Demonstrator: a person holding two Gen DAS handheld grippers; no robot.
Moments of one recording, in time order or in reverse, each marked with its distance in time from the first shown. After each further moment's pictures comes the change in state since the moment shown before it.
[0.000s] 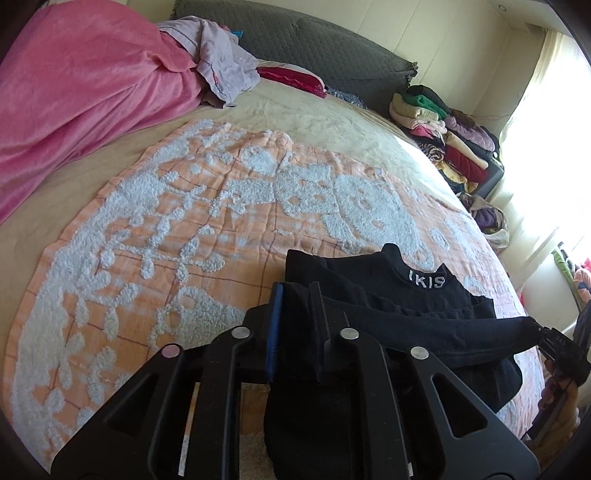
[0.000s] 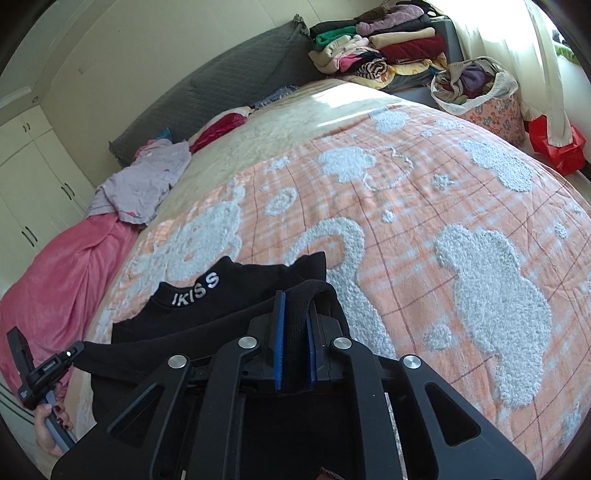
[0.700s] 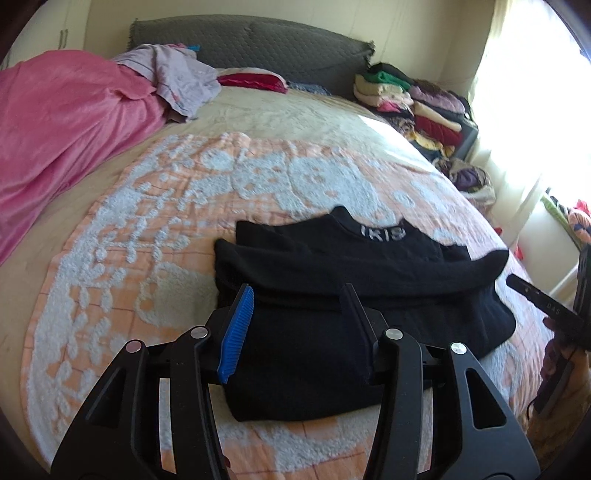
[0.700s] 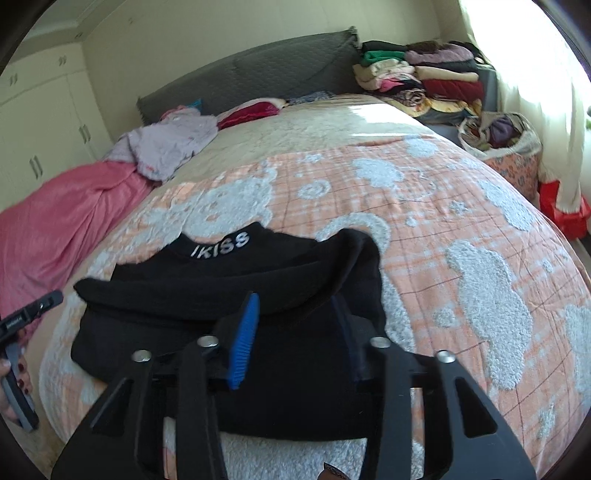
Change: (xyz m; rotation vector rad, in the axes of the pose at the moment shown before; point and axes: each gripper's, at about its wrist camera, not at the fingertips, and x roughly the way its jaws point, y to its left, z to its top) left arm -0.034 -0.058 -0.042 0.195 0.028 -0.021; right arm -0.027 0.058 -0.045 -0.274 0.010 -0.008
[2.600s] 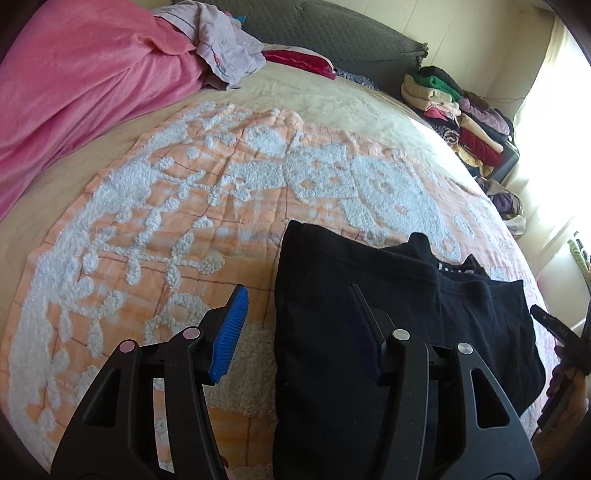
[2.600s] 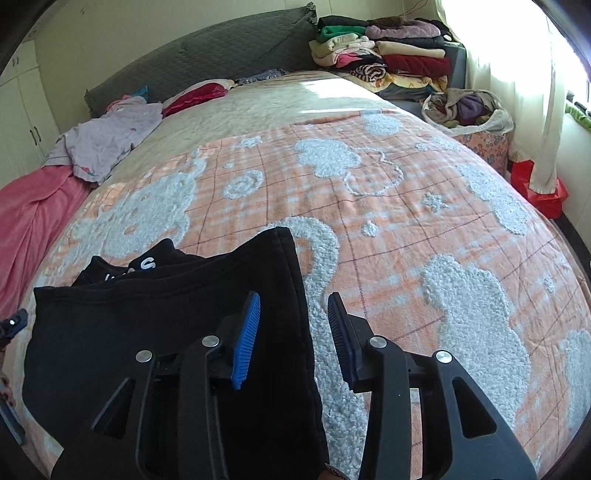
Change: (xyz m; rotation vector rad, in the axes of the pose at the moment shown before) left arm 0.077 0.071 0.035 -0.176 0.046 0.068; right arm 0.082 -0.065 0.041 0.112 0.076 -0.159
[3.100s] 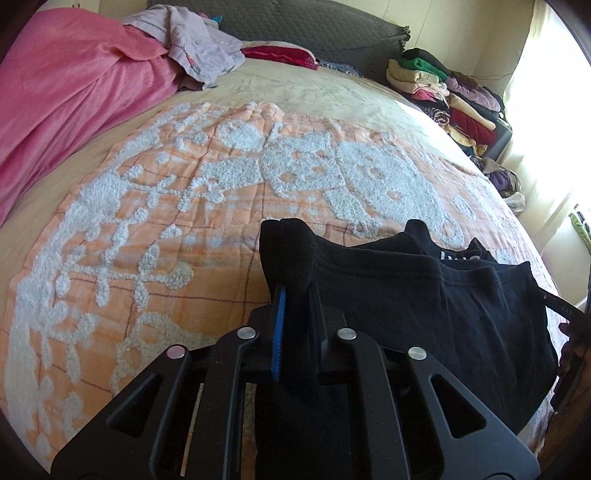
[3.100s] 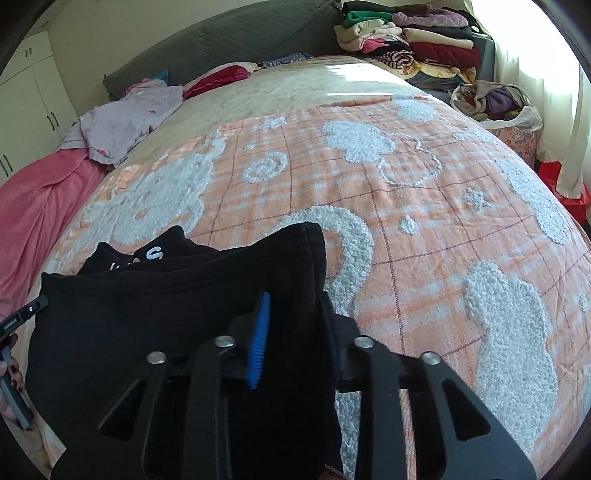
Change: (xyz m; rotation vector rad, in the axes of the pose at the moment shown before) left arm 0.020 -0.018 0.003 0.091 0.008 -0.006; right arm 0.024 0.004 0.006 -0.047 0.043 0.086
